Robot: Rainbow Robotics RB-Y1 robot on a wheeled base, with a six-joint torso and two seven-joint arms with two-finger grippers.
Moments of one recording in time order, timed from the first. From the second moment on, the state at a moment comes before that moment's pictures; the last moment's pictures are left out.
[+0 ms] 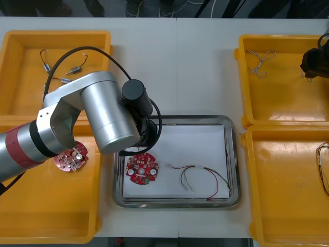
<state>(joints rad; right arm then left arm) -1.06 -0.62 -0.32 -0.70 -0.29 1.37 1.57 -0.78 0.62 -0.84 -1.93 0.61 1.56 -0.42</state>
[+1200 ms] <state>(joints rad) -0.91 -0.48 -0.33 -1.21 -0.22 1.78 1.38 -0.78 0.62 -0.88 -1.87 0.58 1.53 -0.39</state>
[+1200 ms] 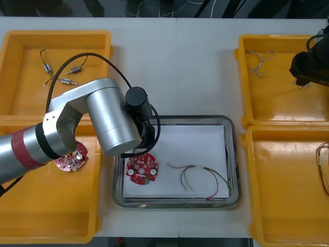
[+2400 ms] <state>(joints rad) -0.83 -0.40 -0.35 -1.34 -0.19 1.78 1.35 -0.86 0.76 -0.47 -1.92 0.96 1.81 -0.35</state>
